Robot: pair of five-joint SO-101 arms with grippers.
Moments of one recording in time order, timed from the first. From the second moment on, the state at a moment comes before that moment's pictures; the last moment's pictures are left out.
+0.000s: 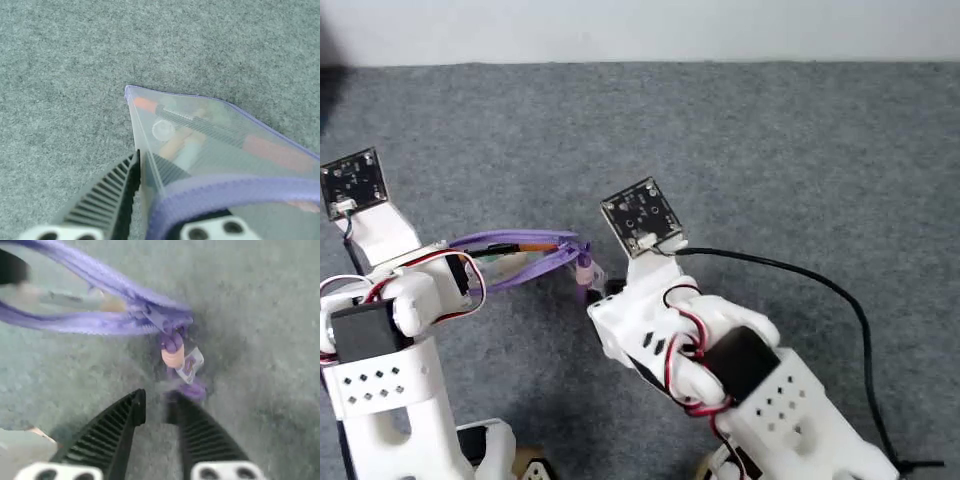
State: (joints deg) left arm -16.9 -47.3 29.1 88.3 14.9; right arm -46.4 -47.4 34.5 68.0 -14.5
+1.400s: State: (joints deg) left arm -16.9 -47.3 29.1 88.3 14.9; right arm -35.6 -42.9 38.9 53.5 -5.9
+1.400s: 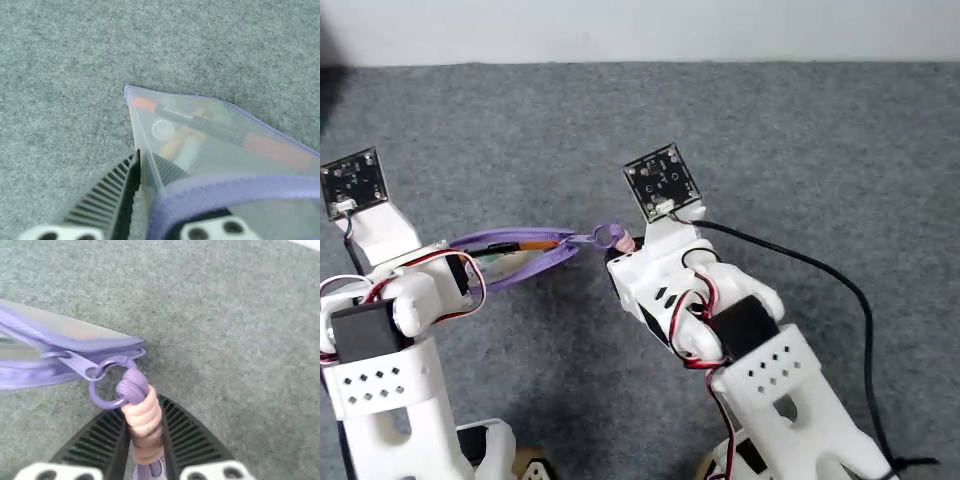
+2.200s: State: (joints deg) left arm -16.9 -47.3 29.1 88.3 14.9; right arm -39.4 -35.6 53.2 30.4 -5.5
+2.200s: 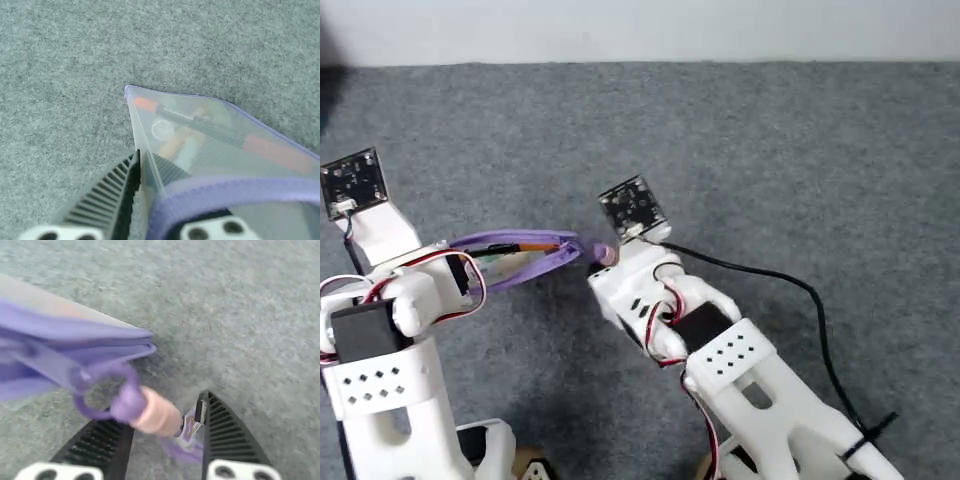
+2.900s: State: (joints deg) left arm -16.9 -47.3 29.1 87.9 14.9; right arm -42.1 -42.0 53.2 35.1 1.2
